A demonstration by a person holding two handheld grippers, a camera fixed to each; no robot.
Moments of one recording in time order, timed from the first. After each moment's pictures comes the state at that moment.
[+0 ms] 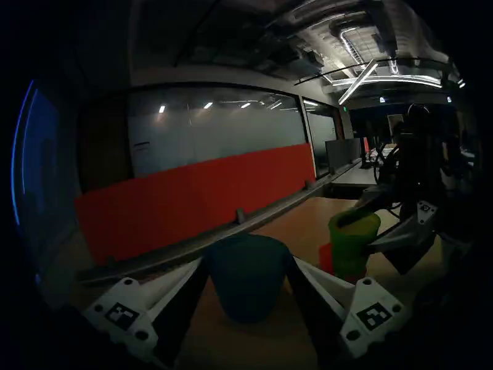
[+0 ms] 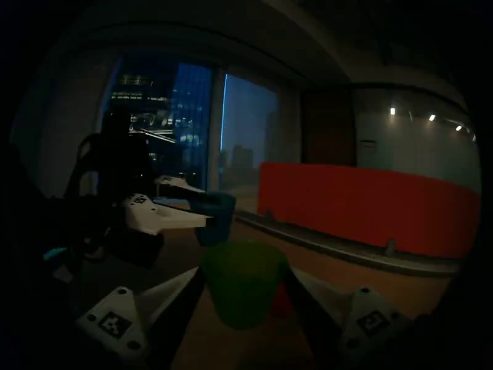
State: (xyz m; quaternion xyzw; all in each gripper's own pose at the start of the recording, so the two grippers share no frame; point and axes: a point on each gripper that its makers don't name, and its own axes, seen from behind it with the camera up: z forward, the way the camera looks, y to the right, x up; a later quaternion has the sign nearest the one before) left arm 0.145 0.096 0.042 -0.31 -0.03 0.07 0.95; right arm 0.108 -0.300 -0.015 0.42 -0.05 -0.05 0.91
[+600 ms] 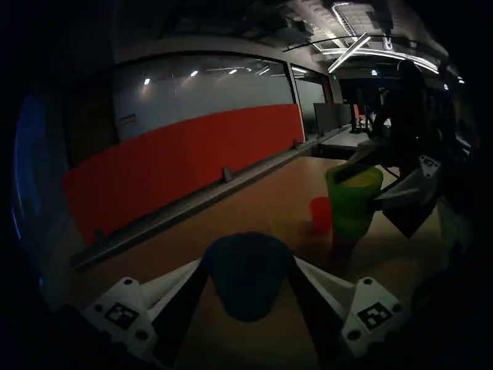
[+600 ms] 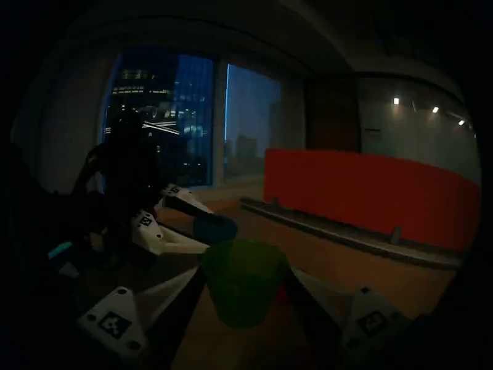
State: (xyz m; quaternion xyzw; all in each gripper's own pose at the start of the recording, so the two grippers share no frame) left arm 0.066 0.109 0.032 -0.34 -0.12 0.13 0.92; right arm 0.082 -0.299 -0.026 0.43 -0.08 -0.05 0.90
